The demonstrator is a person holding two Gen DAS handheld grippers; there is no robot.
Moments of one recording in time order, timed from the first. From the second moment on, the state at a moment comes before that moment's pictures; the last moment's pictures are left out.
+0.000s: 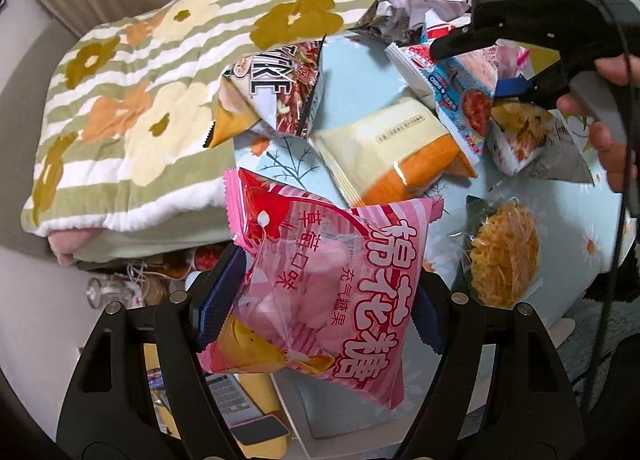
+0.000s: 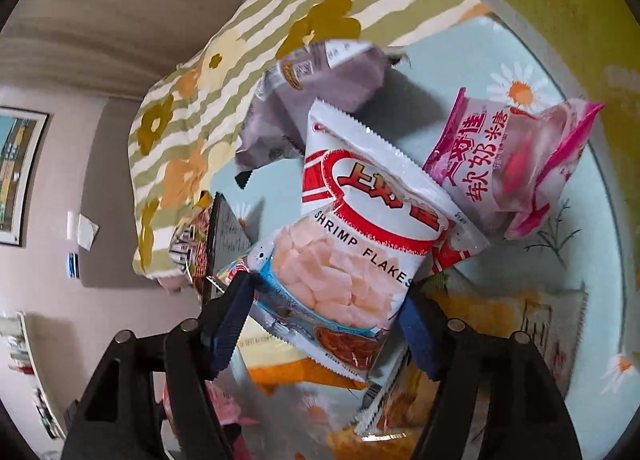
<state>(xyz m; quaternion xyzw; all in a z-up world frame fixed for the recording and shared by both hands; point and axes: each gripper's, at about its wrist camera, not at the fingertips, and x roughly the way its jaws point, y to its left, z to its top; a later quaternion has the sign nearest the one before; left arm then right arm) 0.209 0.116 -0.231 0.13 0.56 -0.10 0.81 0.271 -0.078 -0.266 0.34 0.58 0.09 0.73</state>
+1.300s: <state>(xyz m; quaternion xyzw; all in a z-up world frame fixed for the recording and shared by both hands) 0.197 0.131 -0.203 0.11 0.53 -0.10 0.84 0.241 -0.032 -0.168 -0.14 0.59 0.32 0.73</state>
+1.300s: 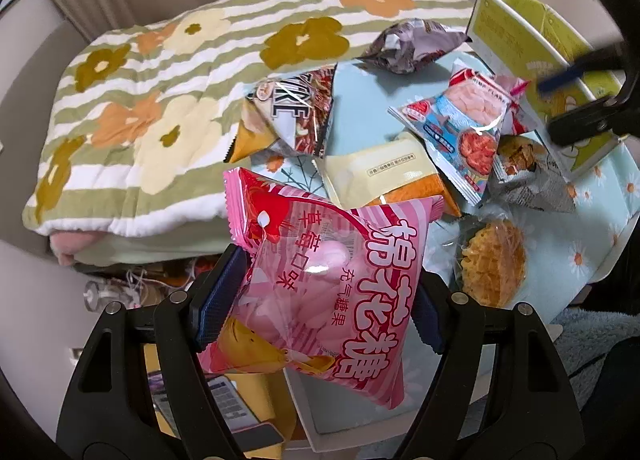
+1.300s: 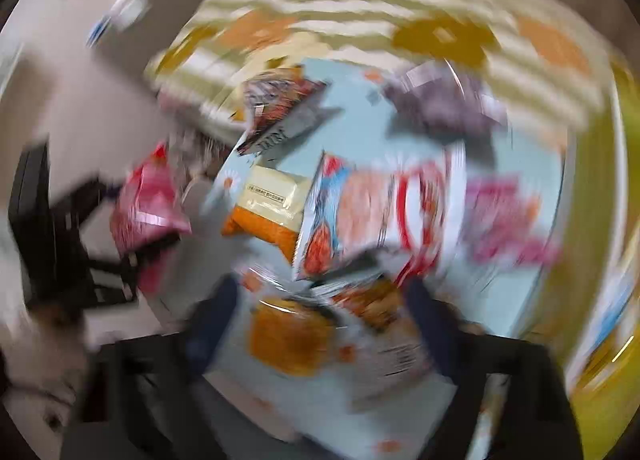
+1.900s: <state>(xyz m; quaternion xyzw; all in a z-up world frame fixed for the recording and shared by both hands) 0.185 0.142 -0.205 0.08 0.54 -0.03 0.83 0.287 0.014 -0.275 -0.56 0.50 0.47 0.47</state>
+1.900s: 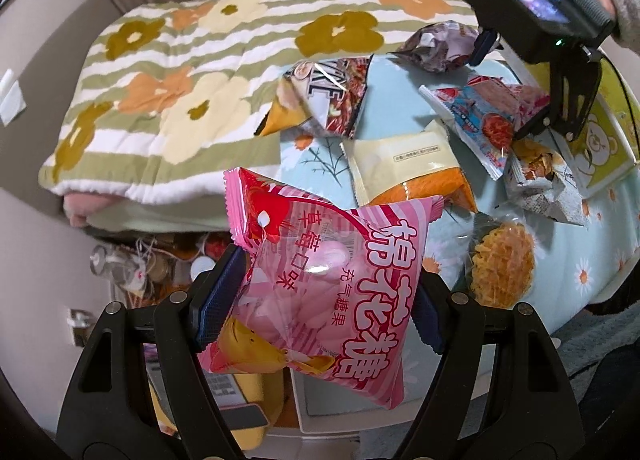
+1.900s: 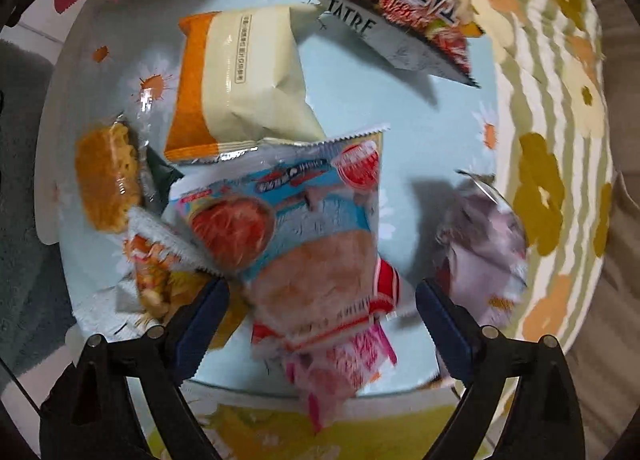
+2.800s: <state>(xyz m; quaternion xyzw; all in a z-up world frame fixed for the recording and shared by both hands) 0.199 0.089 -0.124 0.12 0.45 -0.13 0.87 0.255 -0.047 -0.120 -0.33 0.55 0.34 0.69</state>
